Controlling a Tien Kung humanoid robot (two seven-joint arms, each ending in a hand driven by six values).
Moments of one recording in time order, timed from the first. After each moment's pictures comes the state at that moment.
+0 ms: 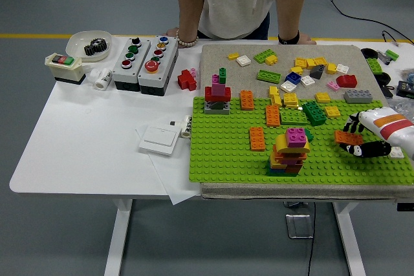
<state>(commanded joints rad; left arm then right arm) -0.19 0.08 -0.38 -0.31 0.83 0.17 0.33 0.48 -0.58 0.90 0.98 -2.05 -0.16 0.33</state>
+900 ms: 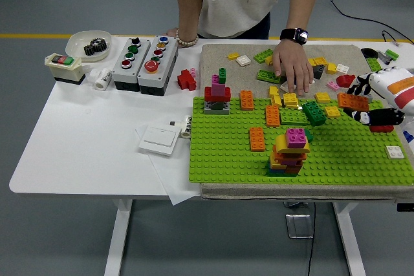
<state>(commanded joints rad) -0.20 0.09 -0.36 -0.31 0.80 0.18 0.32 0.44 -0.67 1.07 1.27 -2.05 -0.13 0.31</state>
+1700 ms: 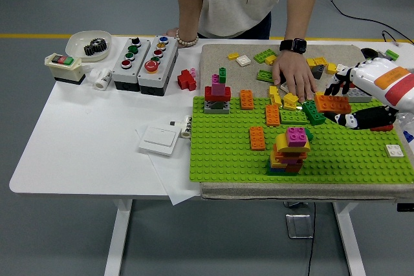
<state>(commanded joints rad) -0.20 0.10 -0.34 -0.31 0.78 0.19 0.31 0.44 -0.84 1.02 1.67 -1.87 0.04 0.19</state>
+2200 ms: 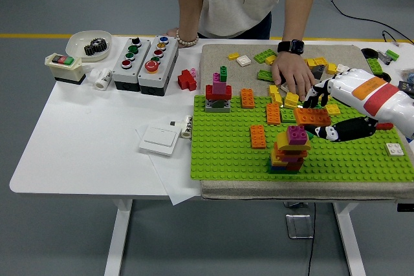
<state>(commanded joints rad) -0.19 0.10 -0.35 -0.31 0.79 0.18 0.31 0.49 -0.83 0.94 1.75 -1.84 0.07 0.13</state>
